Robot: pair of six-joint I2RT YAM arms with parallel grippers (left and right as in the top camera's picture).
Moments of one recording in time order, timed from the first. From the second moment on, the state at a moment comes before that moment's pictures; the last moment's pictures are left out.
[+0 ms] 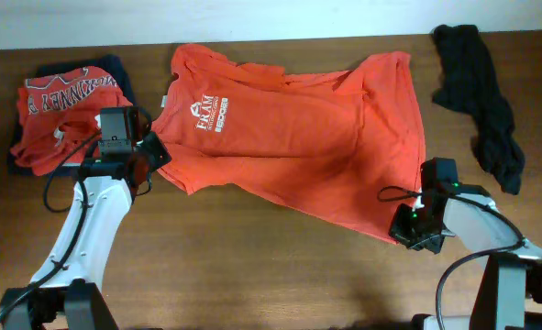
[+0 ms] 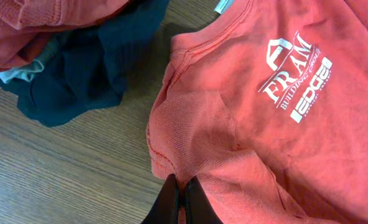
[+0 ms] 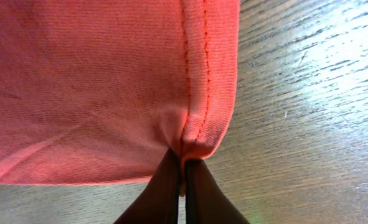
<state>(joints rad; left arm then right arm) 0.02 1.55 1.06 -0.48 -0.07 -0.45 -0.14 1.54 0.73 -0.78 -0.11 0.37</state>
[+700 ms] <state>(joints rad) 0.02 1.42 1.60 -0.68 -0.06 -0.33 -0.30 1.56 2.00 -1.34 -0.13 0.18</state>
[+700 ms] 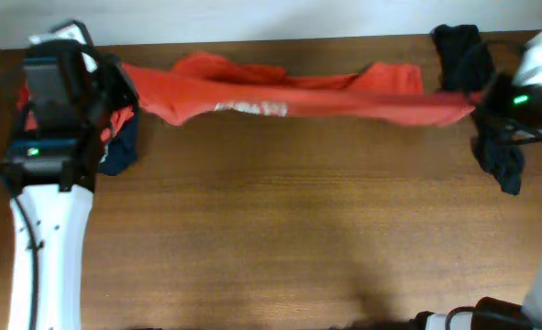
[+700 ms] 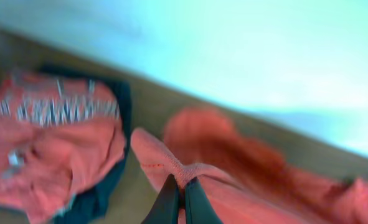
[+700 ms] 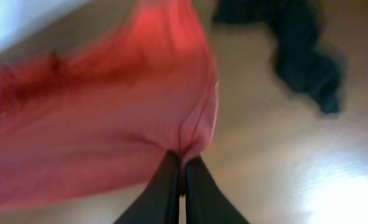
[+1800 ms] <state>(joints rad) 0.01 1.59 1.85 -0.05 -0.06 -0.32 -0.38 1.74 2.42 -0.85 -0.35 0.04</state>
